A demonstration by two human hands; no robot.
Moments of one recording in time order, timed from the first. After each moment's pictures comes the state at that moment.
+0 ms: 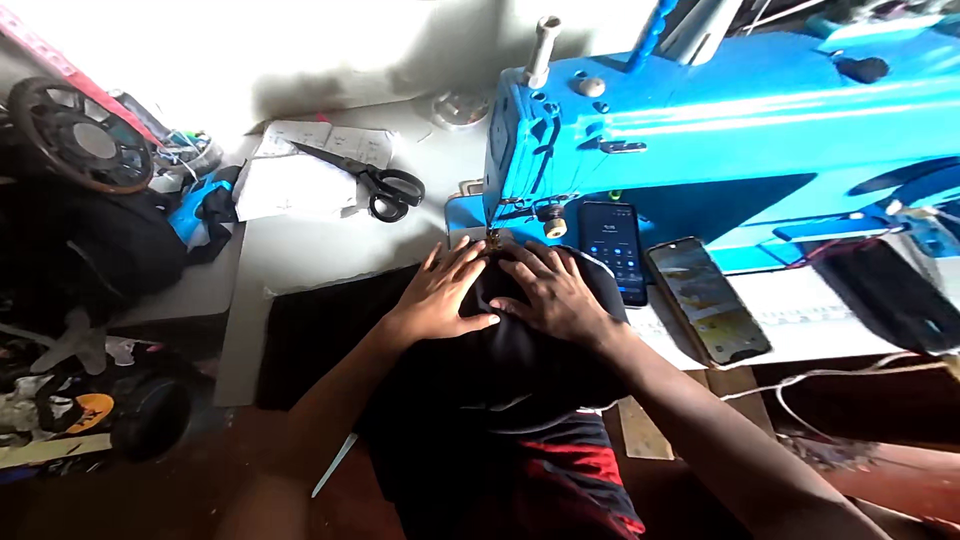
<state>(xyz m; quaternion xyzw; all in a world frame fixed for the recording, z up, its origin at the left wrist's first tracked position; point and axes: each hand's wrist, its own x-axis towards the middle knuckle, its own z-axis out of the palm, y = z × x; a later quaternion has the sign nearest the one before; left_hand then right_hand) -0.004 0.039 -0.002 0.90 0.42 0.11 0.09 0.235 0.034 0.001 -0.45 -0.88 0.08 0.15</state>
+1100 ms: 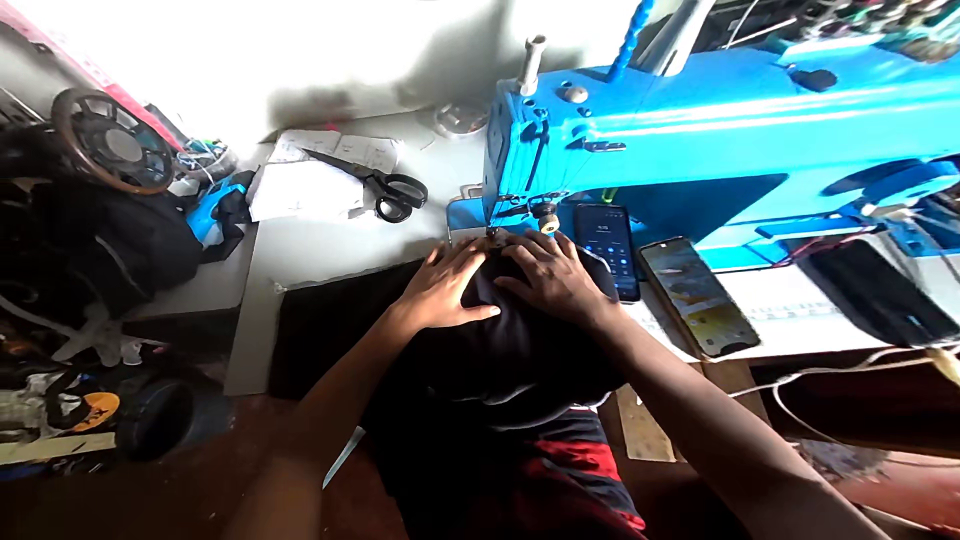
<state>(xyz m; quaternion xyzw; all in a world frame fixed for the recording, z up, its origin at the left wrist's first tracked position) -0.002 0.043 0.001 0.89 0.43 0.10 0.09 0.236 0.049 0.007 -0.46 -0.88 0.05 0.15</state>
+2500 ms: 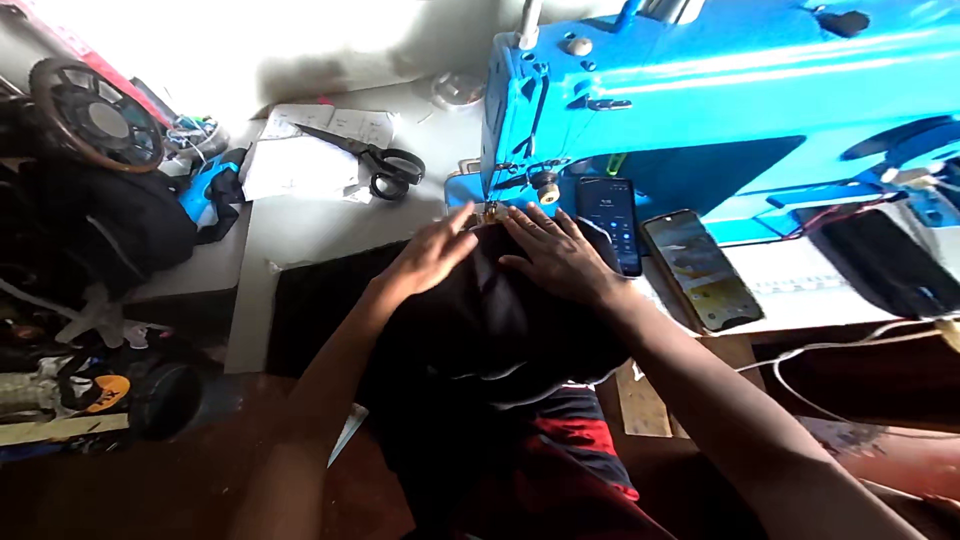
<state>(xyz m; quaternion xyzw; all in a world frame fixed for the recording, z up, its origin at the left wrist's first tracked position) -0.018 0.046 0.018 0.83 0.43 0.24 0.27 0.243 0.039 0.010 -0.46 -0.88 0.07 0.10</state>
